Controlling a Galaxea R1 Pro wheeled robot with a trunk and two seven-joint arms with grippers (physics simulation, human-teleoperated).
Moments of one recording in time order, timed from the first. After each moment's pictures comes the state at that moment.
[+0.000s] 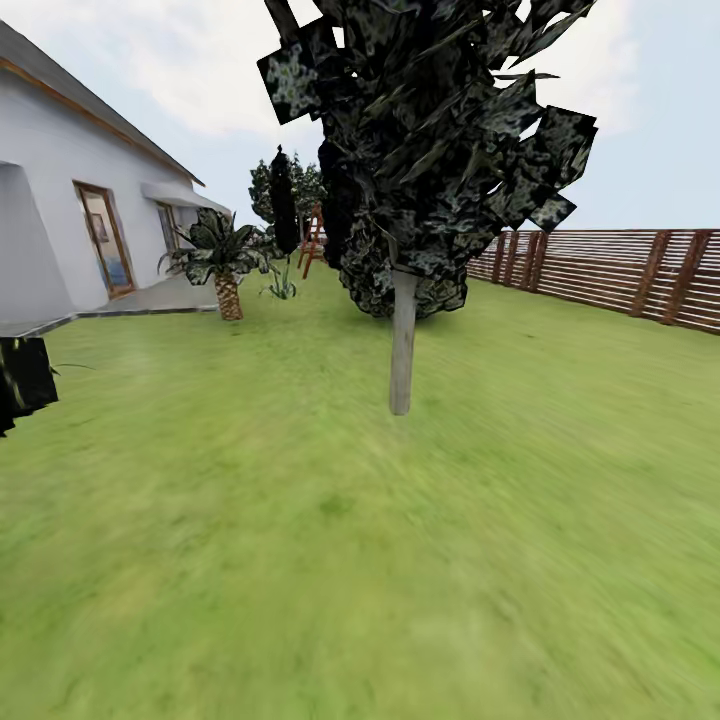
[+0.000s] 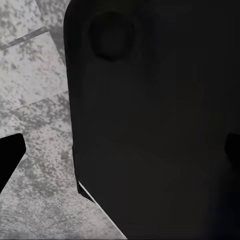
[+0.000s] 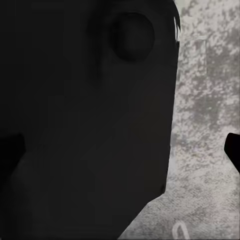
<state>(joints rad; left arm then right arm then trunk) 0.00 0.00 0.00 0.00 0.00 0.00 0.00 0.00 0.00 0.00 0.00 0.00 0.00 0.00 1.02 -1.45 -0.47</state>
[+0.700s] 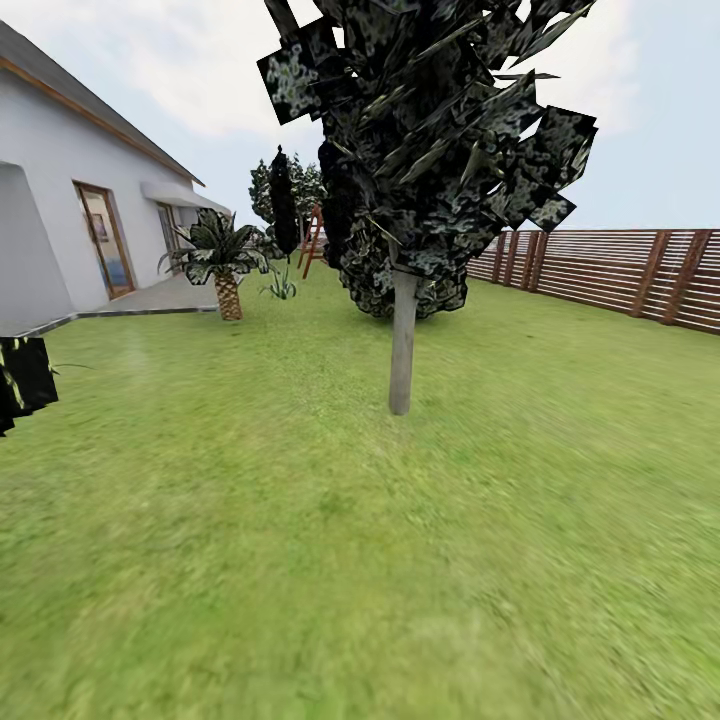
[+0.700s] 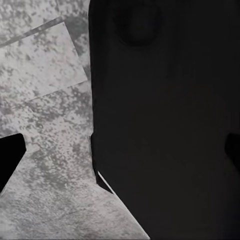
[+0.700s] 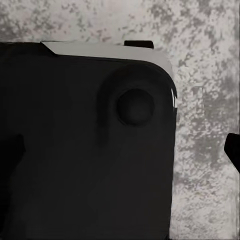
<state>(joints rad) 0.02 0.02 0.00 -0.03 0.00 0.03 0.01 -0.01 0.01 0.00 -0.08 0.00 -0.05 0.00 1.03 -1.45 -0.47</state>
